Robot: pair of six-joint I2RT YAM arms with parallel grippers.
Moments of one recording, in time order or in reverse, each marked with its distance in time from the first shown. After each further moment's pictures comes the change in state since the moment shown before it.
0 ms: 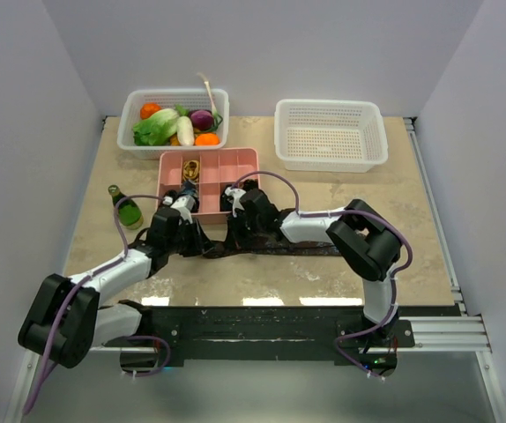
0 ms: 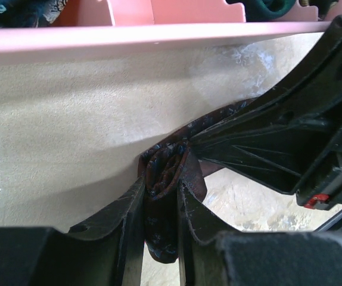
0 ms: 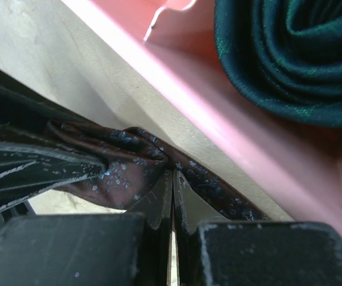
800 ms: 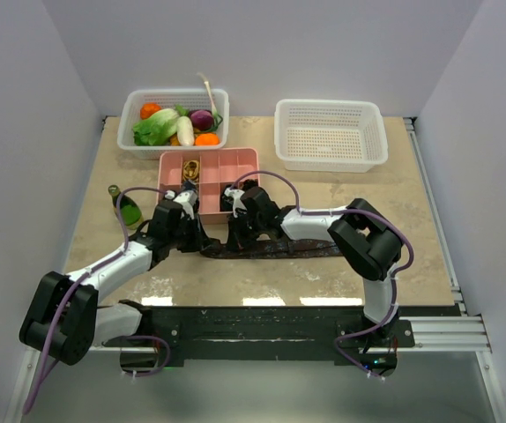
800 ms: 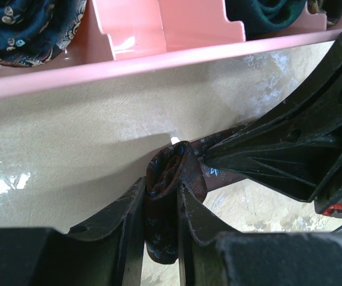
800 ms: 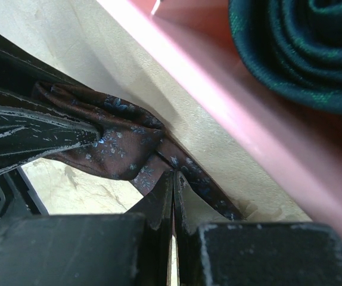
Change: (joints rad) left arm -0.002 0.028 0.100 -0.135 -0.040 0.076; right arm -0.015 -0.006 0.024 -0.073 -0.073 -0.046
